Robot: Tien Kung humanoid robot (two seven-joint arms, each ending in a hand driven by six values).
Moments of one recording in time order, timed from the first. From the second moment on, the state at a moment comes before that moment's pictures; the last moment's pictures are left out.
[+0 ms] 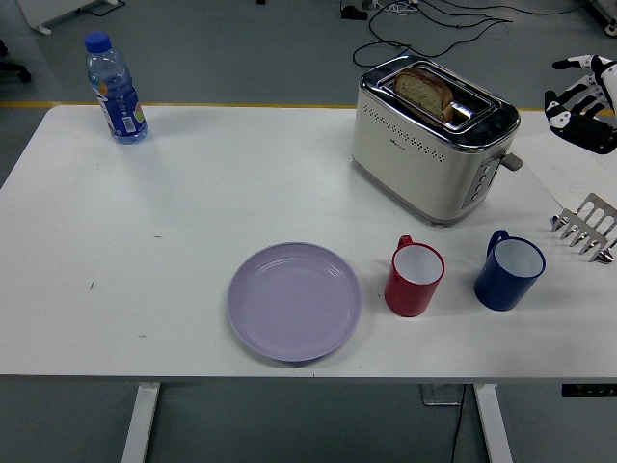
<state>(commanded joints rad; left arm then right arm) -0.05 0.00 -1.22 -0.18 0.91 0.15 0.10 0.46 -0.53 1.21 1.50 -1.68 -0.25 -0.21</state>
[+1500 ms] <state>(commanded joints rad) -0.04 0.01 -1.07 -0.18 0.89 0.14 0.19 0.45 -0.43 1.15 1.28 -1.68 -0.26 -0.13</state>
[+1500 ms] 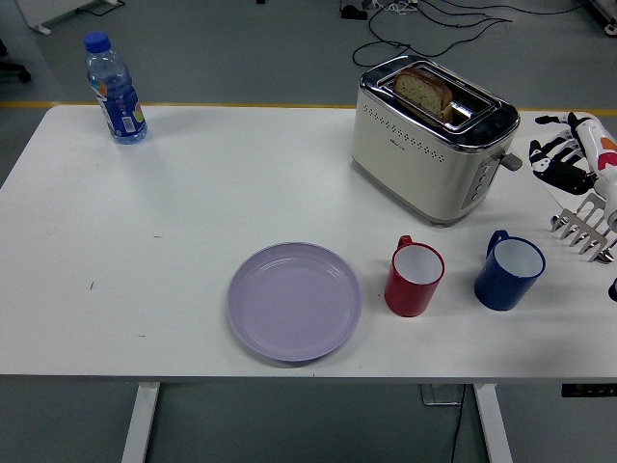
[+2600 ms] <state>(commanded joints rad) -0.05 0.01 -1.06 -0.18 0.89 0.16 0.18 0.45 -0.42 1.12 1.21 -1.68 -0.26 -0.15</state>
